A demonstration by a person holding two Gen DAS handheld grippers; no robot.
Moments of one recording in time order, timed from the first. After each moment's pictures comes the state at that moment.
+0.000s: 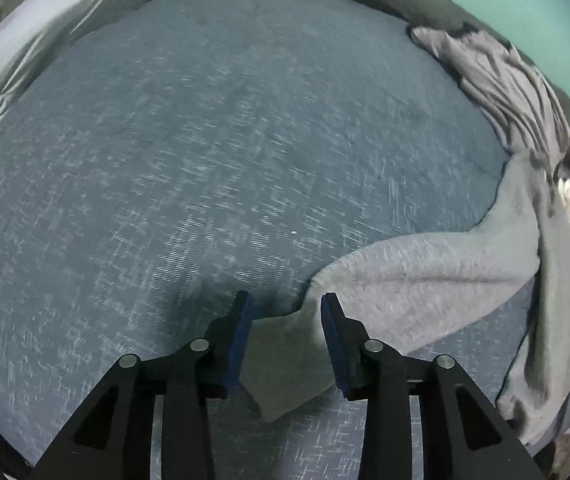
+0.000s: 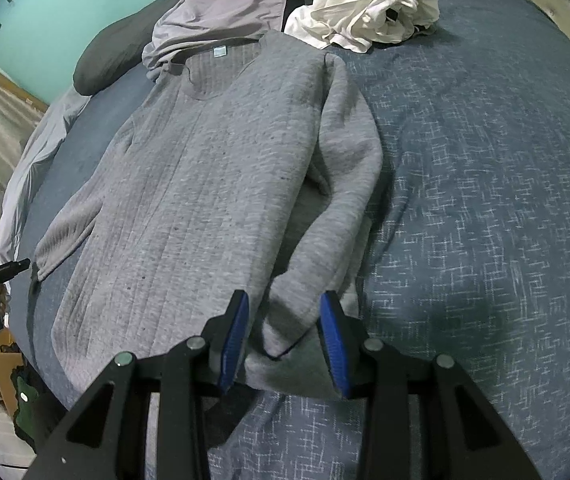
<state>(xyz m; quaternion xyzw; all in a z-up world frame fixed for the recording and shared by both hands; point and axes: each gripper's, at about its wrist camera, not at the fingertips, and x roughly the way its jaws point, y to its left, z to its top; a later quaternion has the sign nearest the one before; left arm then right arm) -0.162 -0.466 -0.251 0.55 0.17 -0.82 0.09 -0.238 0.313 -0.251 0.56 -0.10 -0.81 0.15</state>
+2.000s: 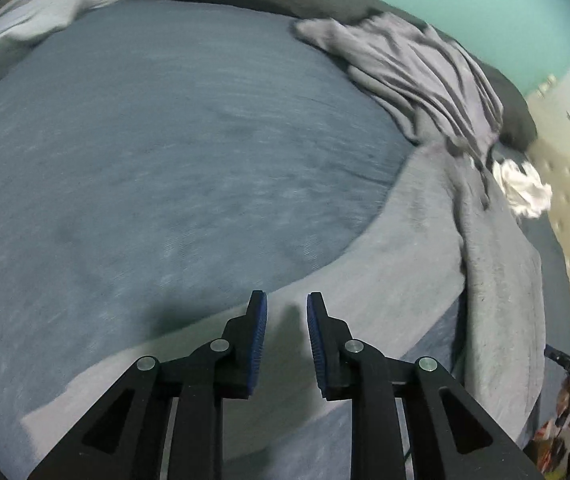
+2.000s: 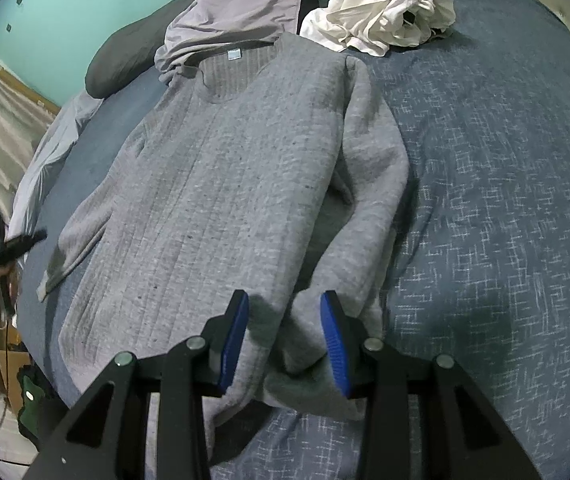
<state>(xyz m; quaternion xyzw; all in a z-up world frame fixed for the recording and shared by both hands) -0.303 -0.316 -0.245 0.51 0.16 -0.84 -0.04 -0.246 0.303 -0.257 0.54 -0.11 -0.81 0.17</state>
